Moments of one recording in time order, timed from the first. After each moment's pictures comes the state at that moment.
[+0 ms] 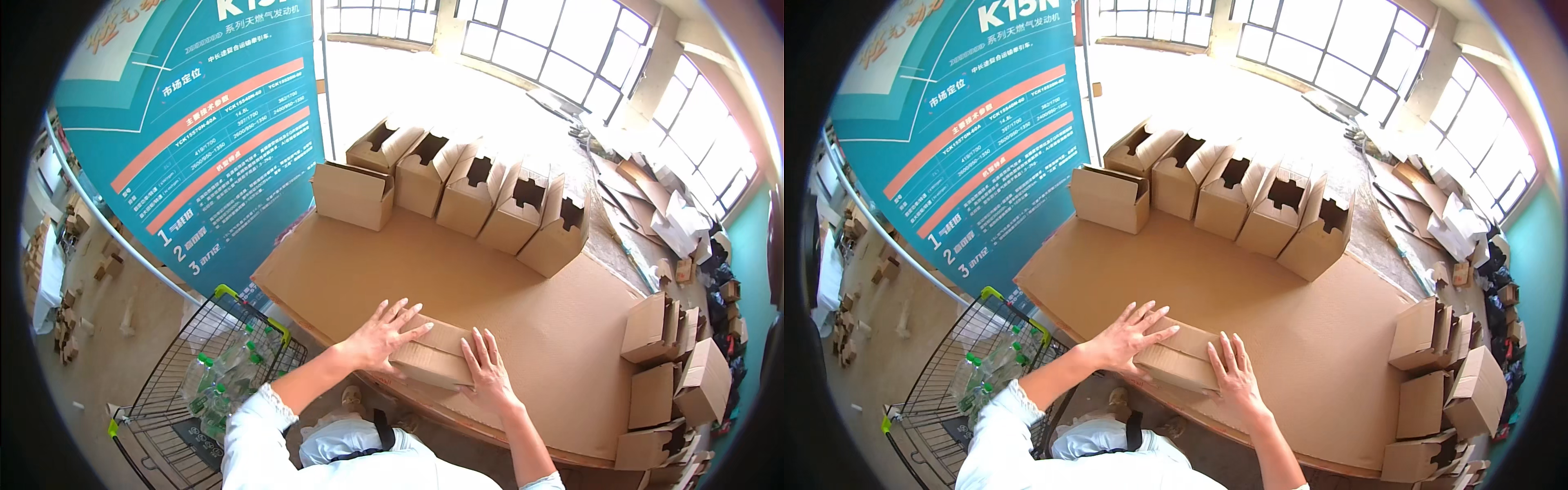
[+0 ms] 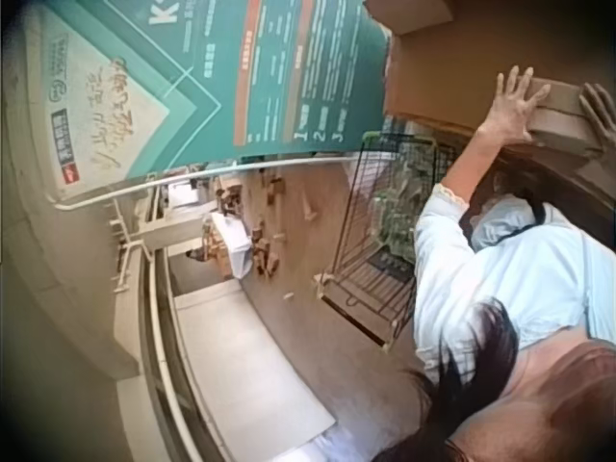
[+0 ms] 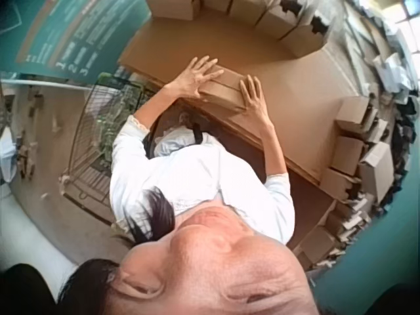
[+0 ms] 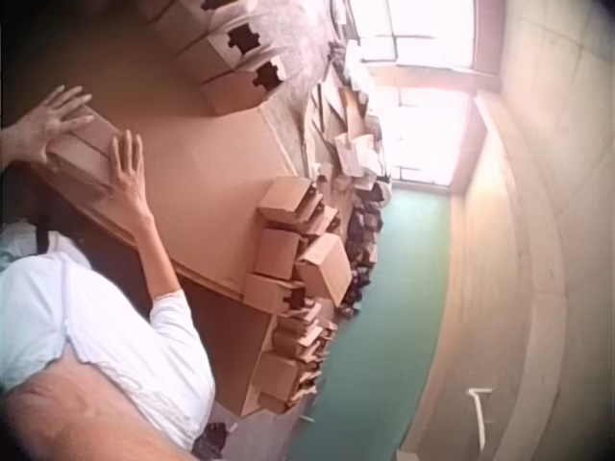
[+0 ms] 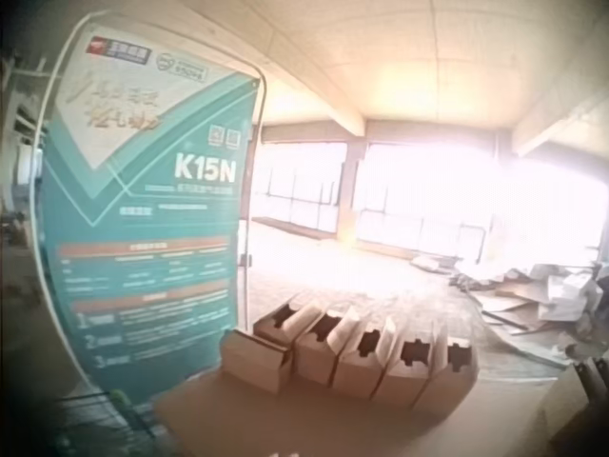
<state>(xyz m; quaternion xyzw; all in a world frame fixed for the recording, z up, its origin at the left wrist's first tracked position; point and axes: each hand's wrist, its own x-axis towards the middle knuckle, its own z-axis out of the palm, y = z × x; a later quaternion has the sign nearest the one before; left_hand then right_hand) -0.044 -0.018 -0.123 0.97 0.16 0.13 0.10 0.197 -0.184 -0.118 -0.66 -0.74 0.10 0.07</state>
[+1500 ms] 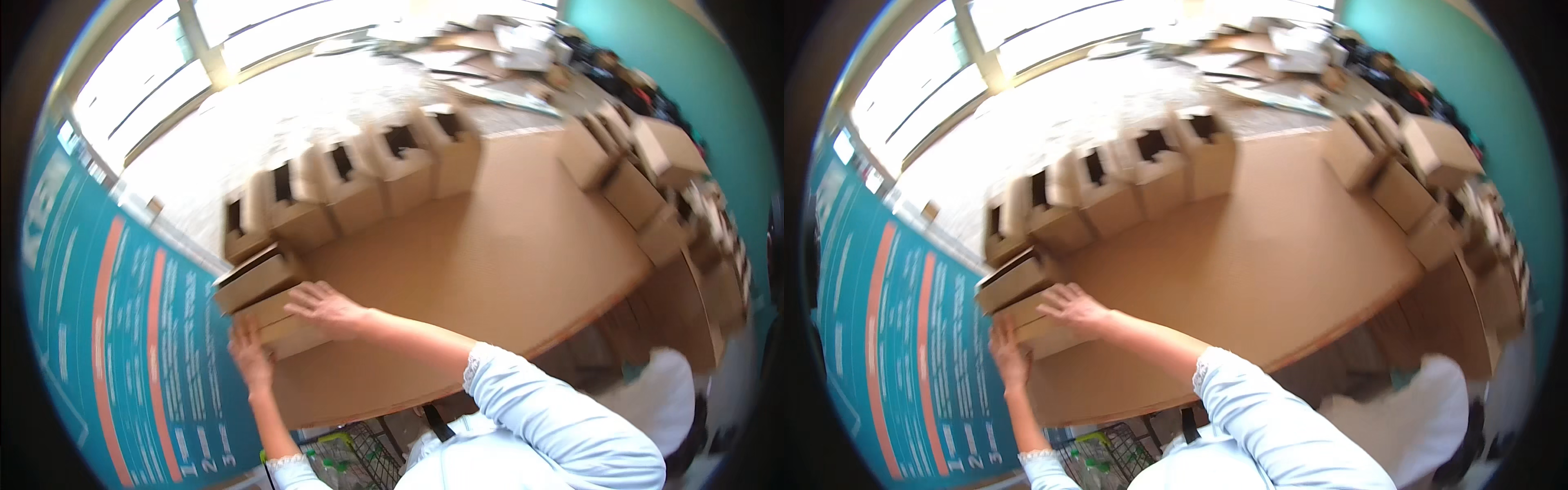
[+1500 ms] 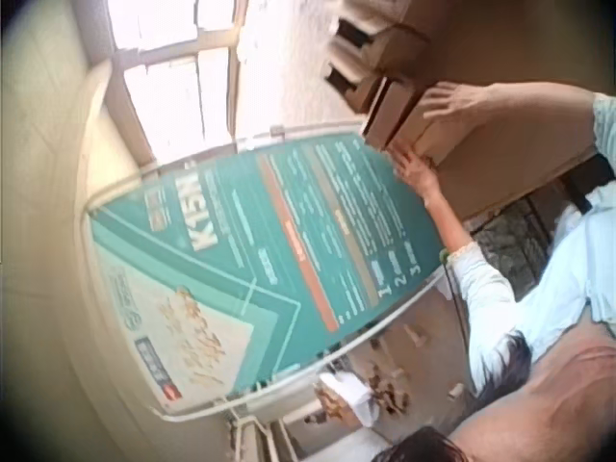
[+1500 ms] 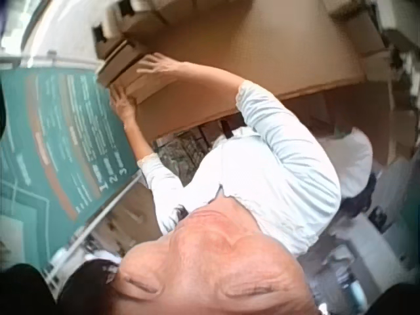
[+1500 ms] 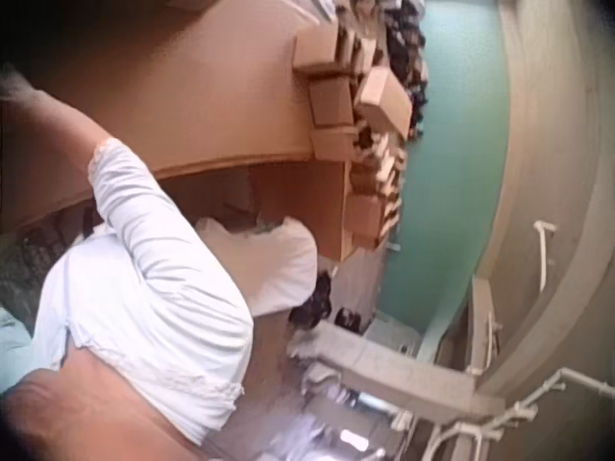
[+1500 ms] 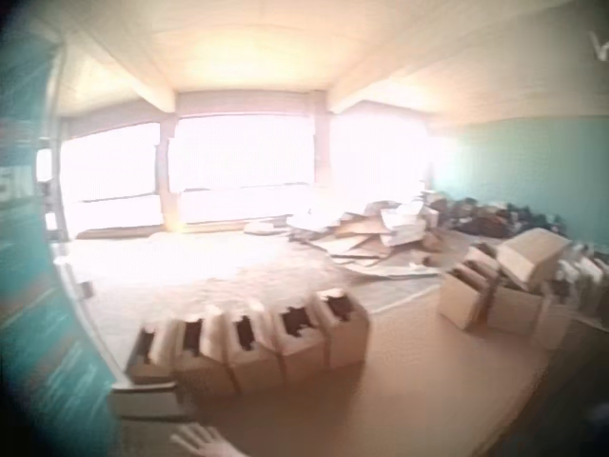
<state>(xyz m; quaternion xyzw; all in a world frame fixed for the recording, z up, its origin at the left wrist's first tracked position) -0.153 0.279 -0.172 0.92 0.36 0.14 -0.03 0.083 0.145 -0.162 -0.63 -0.74 0.05 0.20</state>
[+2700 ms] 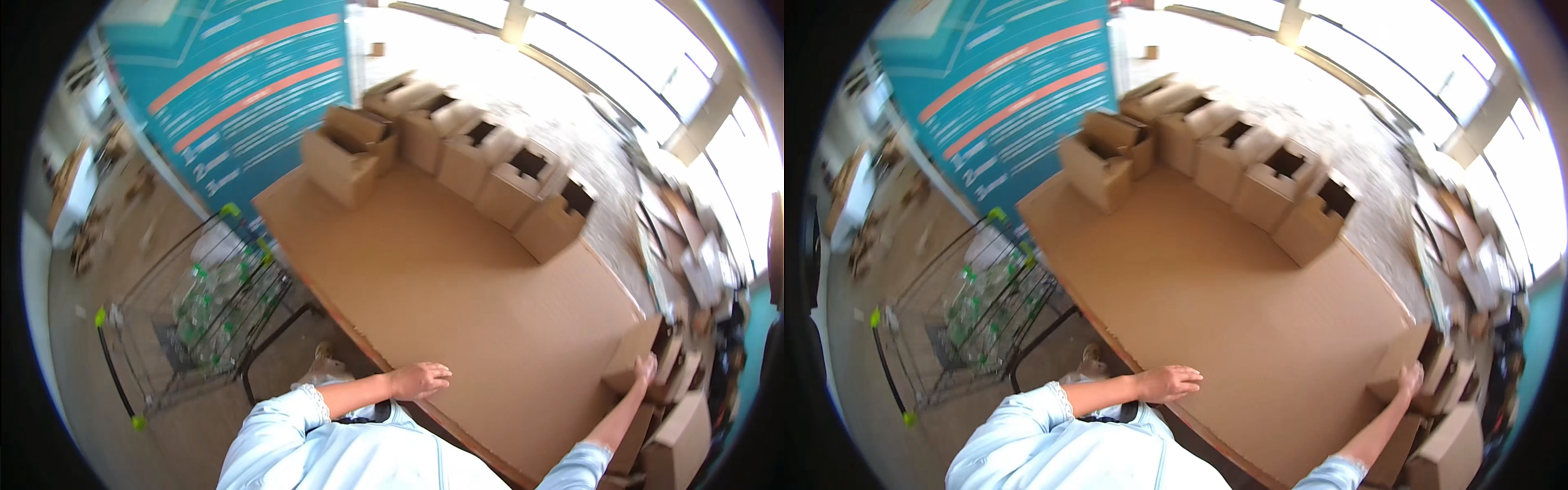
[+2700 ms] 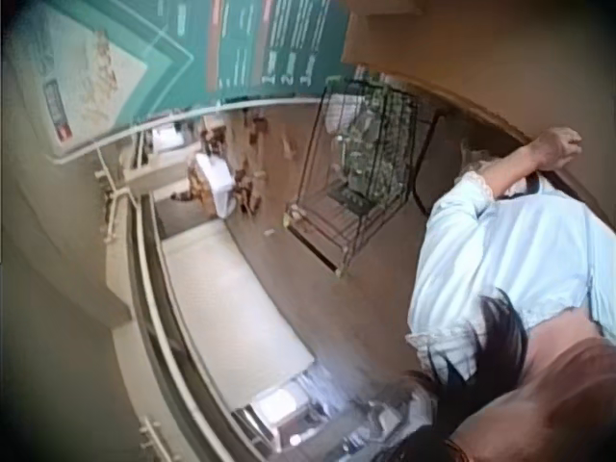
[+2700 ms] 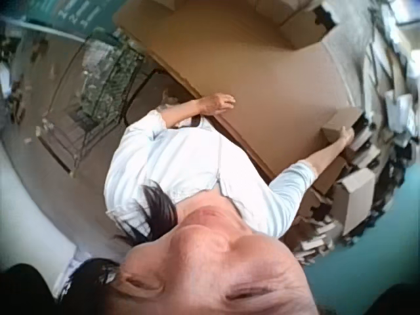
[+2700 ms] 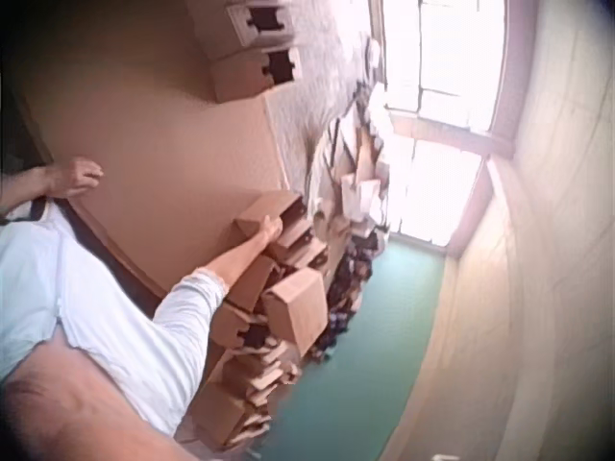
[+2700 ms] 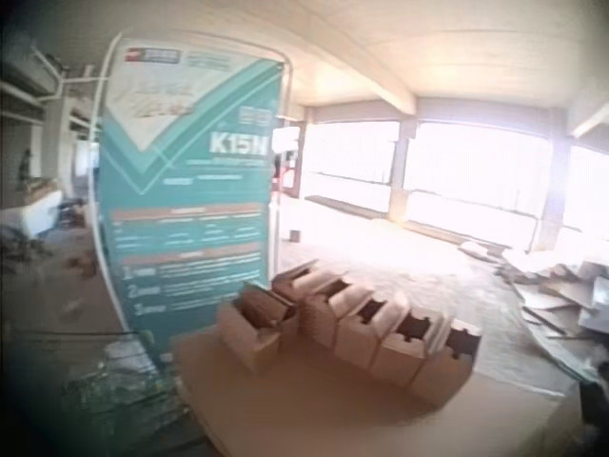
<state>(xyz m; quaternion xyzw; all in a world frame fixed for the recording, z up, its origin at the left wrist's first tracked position) 0.126 -0.225 -0.260 0.93 0.11 0.15 0.33 0.815 -0.364 -0.176 -0.92 -0.37 -0.10 0.01</state>
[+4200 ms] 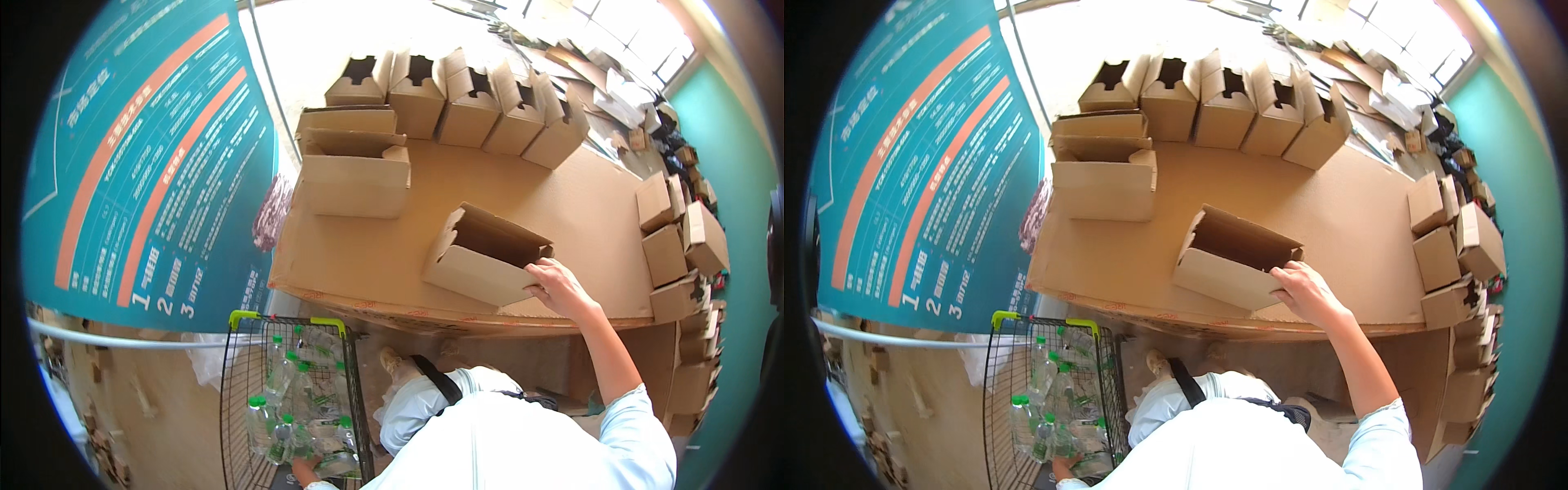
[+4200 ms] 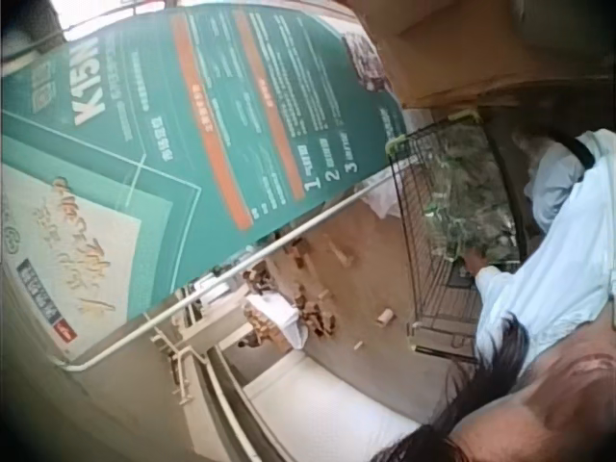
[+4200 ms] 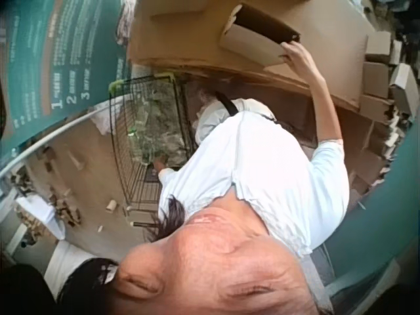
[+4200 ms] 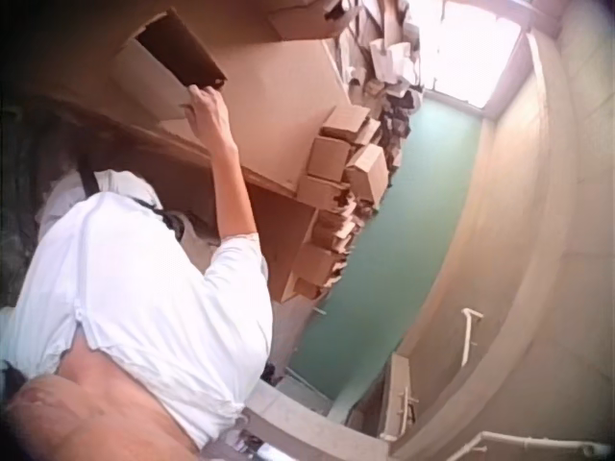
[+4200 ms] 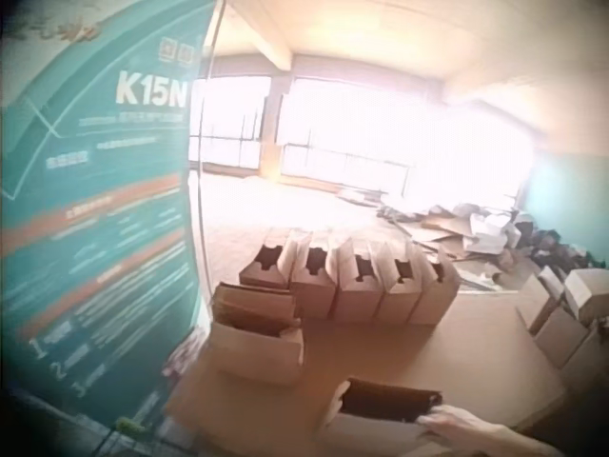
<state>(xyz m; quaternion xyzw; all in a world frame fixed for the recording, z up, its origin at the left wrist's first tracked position) -0.655 -0.182 -0.472 0.31 0.80 -0.32 0.39 0.100 -0.138 -0.071 -0.73 -0.67 0.13 0.08</state>
